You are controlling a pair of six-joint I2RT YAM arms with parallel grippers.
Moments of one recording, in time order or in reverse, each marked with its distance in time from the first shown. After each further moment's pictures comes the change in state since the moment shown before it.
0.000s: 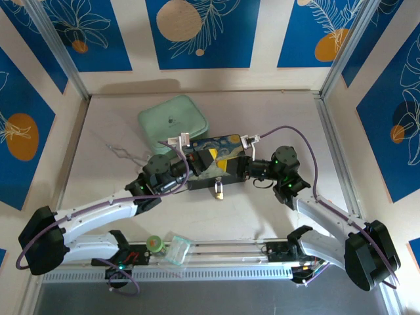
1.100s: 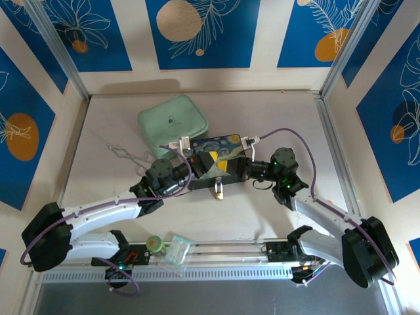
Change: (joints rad) left arm -0.004 0.035 -0.059 0.095 -0.035 -0.061; right arm -0.004 0.026 -0.035 0.048 0.013 0.052
